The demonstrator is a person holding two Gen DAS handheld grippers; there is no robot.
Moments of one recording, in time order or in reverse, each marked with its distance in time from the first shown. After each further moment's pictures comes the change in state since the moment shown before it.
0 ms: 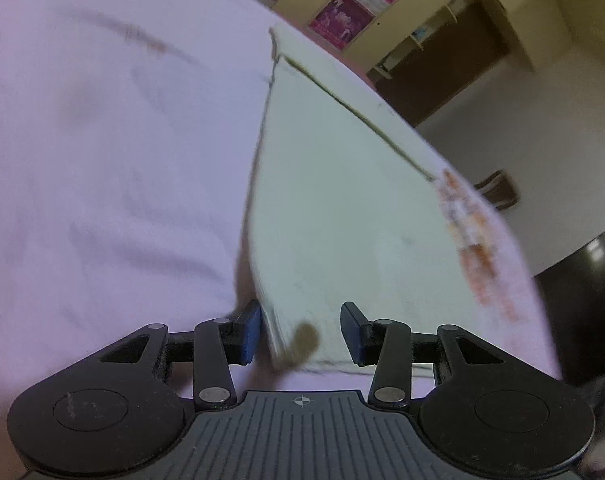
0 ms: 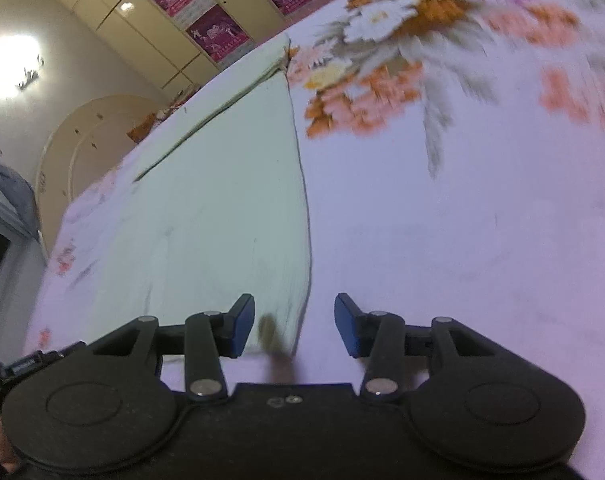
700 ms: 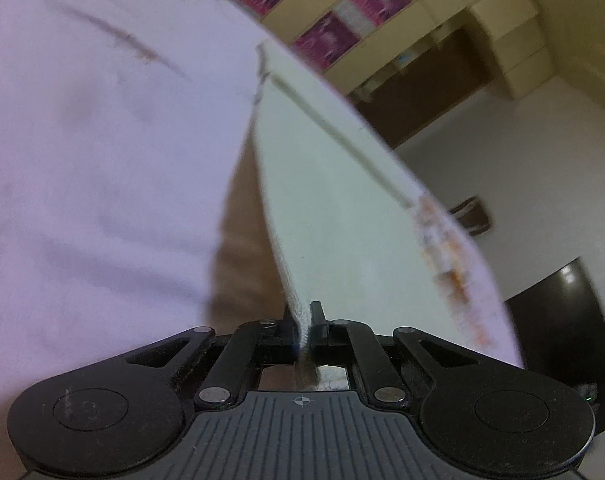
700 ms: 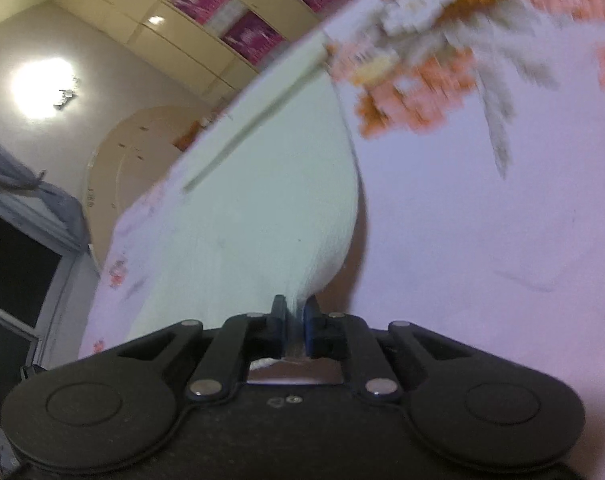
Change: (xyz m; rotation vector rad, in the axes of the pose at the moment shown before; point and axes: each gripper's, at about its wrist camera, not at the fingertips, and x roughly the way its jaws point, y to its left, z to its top) left arm 0.014 0.002 0.001 -0.010 -0.052 -0.038; right arm 0.013 0.012 0.015 -0.024 -0.011 0.177
